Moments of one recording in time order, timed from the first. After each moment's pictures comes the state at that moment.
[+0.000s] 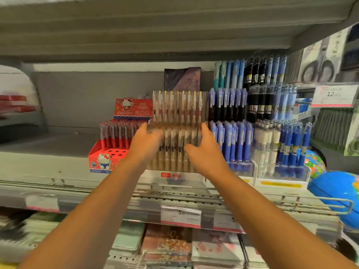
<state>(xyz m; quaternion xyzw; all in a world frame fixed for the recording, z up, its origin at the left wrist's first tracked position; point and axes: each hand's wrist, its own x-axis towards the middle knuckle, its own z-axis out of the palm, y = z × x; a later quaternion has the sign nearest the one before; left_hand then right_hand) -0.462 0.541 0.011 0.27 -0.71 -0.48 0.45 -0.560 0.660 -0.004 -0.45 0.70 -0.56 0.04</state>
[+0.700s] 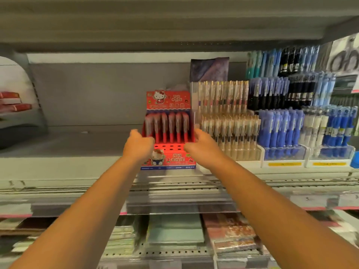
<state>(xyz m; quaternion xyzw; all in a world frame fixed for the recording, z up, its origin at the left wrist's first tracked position) -0.359 0.381 -0.010 0.37 -0.73 -0.45 0.35 -0.448 0.530 -0.011 -0.39 0.75 -0.52 0.09</state>
